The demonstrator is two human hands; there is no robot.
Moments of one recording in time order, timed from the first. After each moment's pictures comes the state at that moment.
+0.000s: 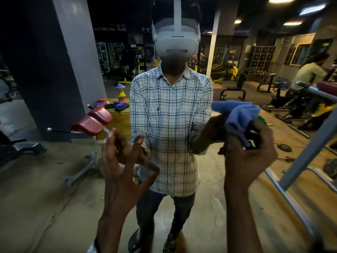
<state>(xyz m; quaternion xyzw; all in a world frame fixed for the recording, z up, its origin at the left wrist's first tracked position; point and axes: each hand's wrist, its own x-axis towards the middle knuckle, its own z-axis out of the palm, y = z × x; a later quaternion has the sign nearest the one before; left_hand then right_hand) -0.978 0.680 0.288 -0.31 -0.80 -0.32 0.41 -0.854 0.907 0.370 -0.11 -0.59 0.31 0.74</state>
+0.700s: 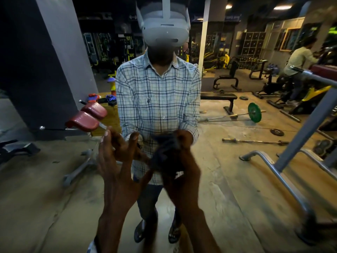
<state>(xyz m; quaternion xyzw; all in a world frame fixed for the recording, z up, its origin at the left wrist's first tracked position) -0.999 0.648 0.274 -0.34 -0.79 -0.32 0.40 -0.902 0.786 0.272 -0.07 -0.73 0.42 0.53</state>
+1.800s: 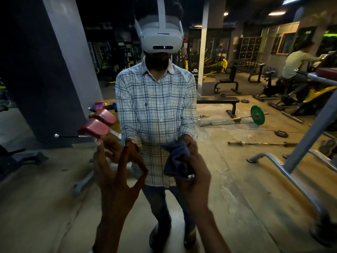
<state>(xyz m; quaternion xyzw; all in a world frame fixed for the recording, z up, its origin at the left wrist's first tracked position) -1.066 0.531 0.262 -0.31 -0.78 -0.30 0.45 -0.937 0.699 0.279 -0.06 -0.76 0.40 0.52</state>
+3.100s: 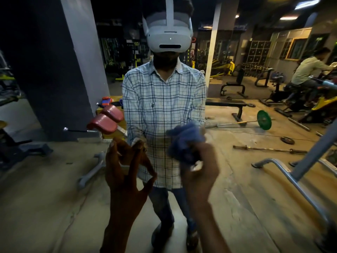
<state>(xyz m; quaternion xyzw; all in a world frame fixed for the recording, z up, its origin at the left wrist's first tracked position) -1.084 0.493 0.250 -0.32 -0.80 -0.31 0.40 -0.982 0.649 0.320 -0.01 -0.69 0.33 0.65</state>
